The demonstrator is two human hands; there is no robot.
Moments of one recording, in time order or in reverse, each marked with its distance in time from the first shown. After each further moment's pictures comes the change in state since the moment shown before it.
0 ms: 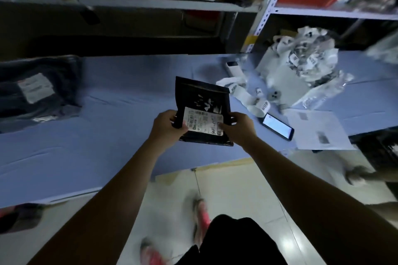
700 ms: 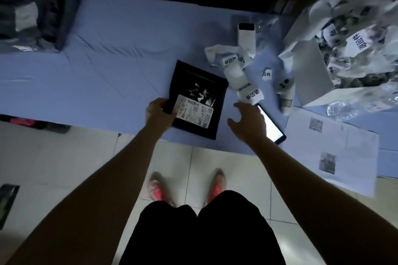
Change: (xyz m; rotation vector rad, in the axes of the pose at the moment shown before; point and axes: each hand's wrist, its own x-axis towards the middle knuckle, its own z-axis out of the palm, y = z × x) left_hand 0.026 0.001 0.210 0.154 0.468 -0.489; right_hand 0.150 0.185 -0.081 -0.325 -0.328 -0.362
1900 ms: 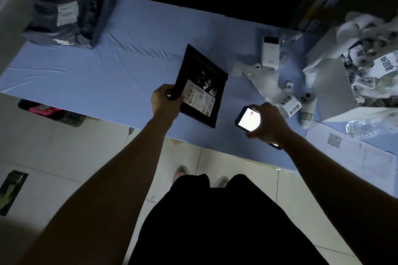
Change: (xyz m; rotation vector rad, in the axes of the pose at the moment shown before) left_hand 0.015 0.009 -0.057 -0.380 0.167 -0.034; right_hand 0.003 -0.040 -0.039 -0.221 -0.237 -0.135
